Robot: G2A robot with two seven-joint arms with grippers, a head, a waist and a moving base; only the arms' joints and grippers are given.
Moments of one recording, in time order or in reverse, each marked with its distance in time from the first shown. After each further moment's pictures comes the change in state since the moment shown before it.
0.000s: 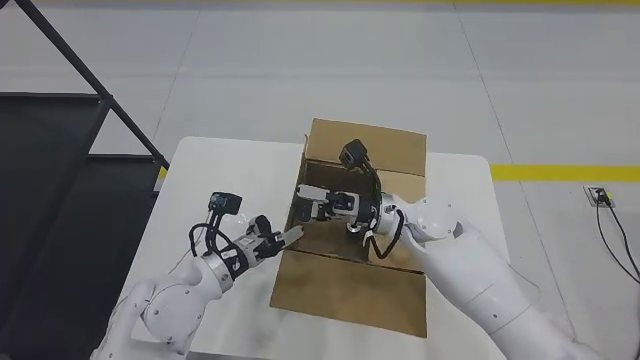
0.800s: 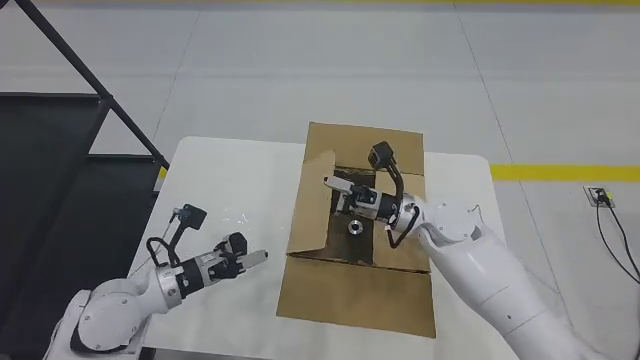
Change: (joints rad) left arm 0.083 0.029 -0.219 0.049 -0.207 -0.291 -0.277; right arm -0.029 0.057 0.027 0.036 0.000 -0.001 -0.084
